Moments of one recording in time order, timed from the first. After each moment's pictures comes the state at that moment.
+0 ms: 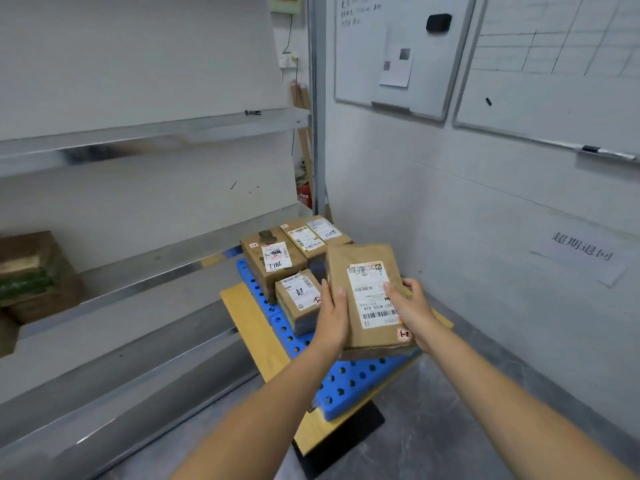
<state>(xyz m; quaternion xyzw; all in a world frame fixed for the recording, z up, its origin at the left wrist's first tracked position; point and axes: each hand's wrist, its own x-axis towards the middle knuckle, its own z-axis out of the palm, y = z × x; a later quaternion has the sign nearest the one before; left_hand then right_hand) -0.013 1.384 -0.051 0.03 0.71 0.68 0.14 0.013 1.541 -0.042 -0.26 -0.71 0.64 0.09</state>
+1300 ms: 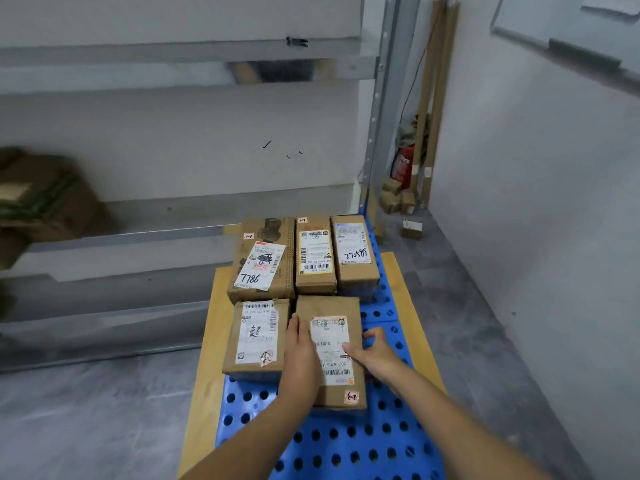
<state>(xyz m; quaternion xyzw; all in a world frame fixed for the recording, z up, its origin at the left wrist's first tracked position) -0.188 1.503 -0.175 -0.17 0.92 0.36 0.01 -0.252 1.657 -0.180 -0.09 -0.81 0.47 -0.34</state>
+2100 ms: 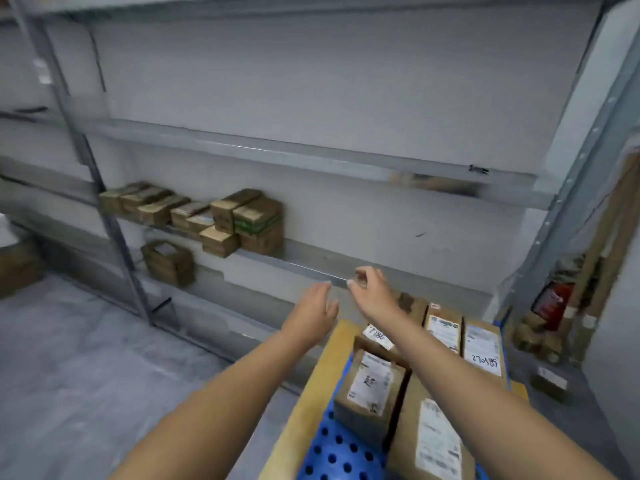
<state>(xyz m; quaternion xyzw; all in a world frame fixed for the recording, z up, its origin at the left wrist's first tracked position) -0.145 1.319 -0.012 -0.23 0.91 0.29 -0.17 -0.254 1.414 0.018 0.32 -0.85 0.42 -0.09</state>
